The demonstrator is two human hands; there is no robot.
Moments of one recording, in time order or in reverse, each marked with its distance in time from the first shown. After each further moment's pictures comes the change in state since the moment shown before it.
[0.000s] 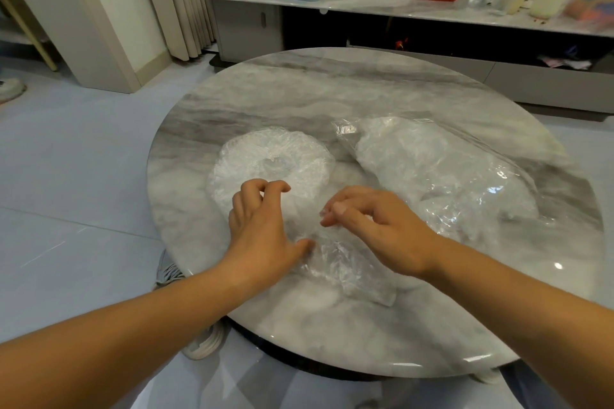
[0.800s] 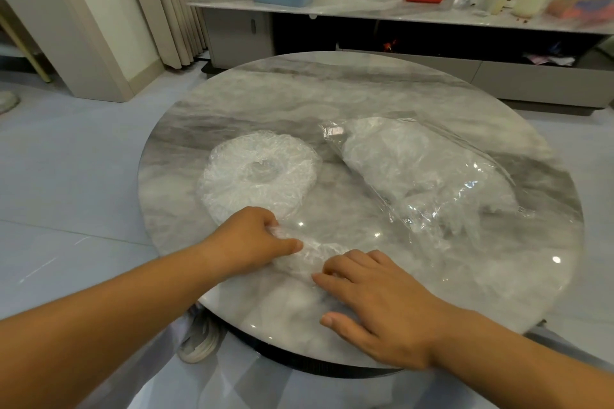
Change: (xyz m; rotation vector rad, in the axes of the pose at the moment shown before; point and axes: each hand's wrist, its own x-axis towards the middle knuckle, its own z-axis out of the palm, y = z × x) left_hand 0.013 0.009 -0.025 -0.099 -0.432 -0.249; right_hand -0.078 0.003 0.023 -0.665 -0.321 -0.121
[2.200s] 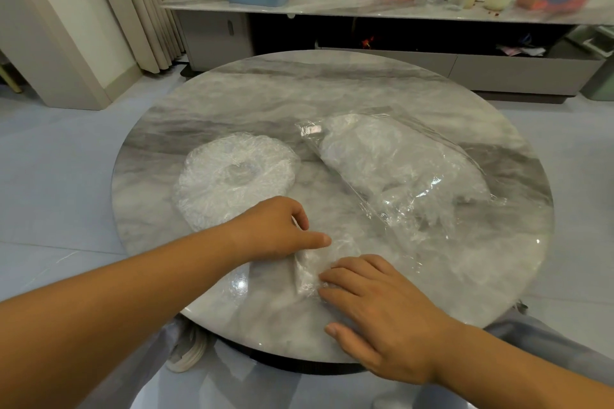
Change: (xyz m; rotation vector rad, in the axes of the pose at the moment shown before) left_hand 0.012 0.058 0.017 0.114 -0.170 0.111; right_hand -0.032 0.007 0.015 -0.074 0.141 0.010
